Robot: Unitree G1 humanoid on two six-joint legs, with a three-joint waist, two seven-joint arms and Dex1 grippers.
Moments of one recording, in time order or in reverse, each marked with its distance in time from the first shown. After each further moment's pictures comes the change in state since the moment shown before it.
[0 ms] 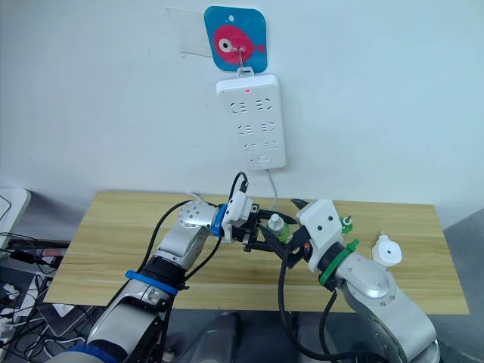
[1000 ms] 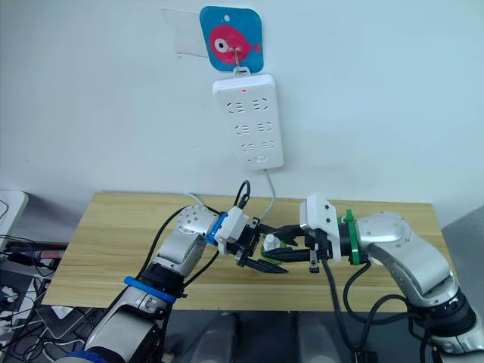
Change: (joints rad) left arm 0.062 0.018 -0.025 -0.126 -0.028 0.002 -0.177; right arm -0.354 -0.306 0.013 0.421 0.213 -0.203 0.917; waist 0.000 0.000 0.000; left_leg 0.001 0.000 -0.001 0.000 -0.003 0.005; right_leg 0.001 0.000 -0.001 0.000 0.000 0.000
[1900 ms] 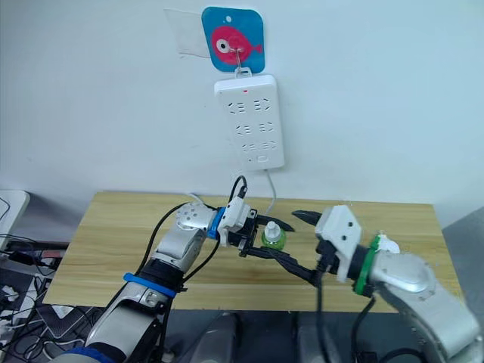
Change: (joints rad) left arm -0.048 -0.021 0.035 0.126 0.046 -0.005 0.097; right arm 0.362 0.166 -0.090 -0.399 -0.140 0.125 -0.660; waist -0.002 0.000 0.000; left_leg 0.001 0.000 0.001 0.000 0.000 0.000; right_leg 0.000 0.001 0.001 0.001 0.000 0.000
